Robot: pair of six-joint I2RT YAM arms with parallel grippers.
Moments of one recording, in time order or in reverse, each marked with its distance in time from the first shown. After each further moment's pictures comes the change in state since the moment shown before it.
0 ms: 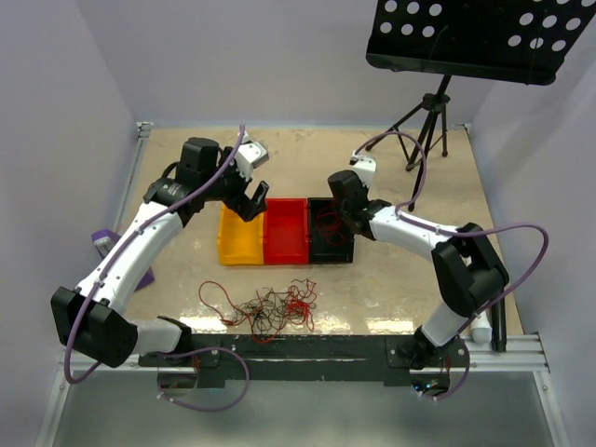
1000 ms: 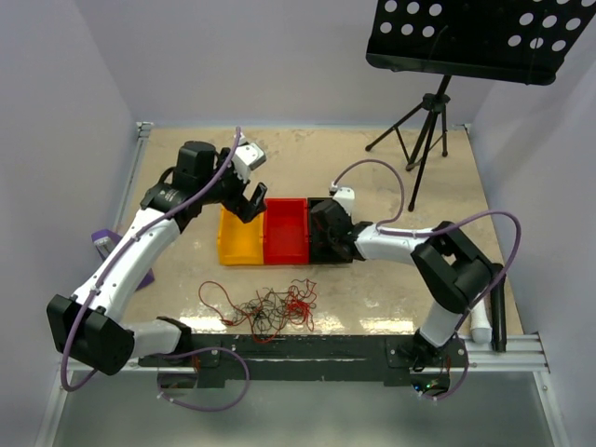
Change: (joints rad) left arm 0.001 -0.039 -0.042 0.045 -0.005 -0.011; right arm 0.140 0.034 -0.167 0.048 -0.121 0.096
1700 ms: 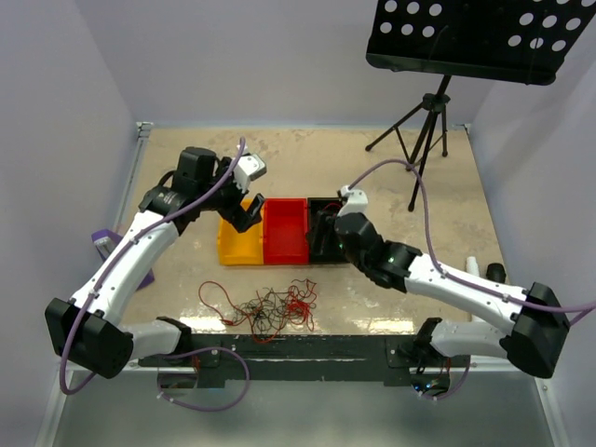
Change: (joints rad) left arm 0.000 -0.022 -0.014 -0.101 -0.002 0.066; right arm 0.149 -0.508 -0.066 -0.116 -0.093 -0.008
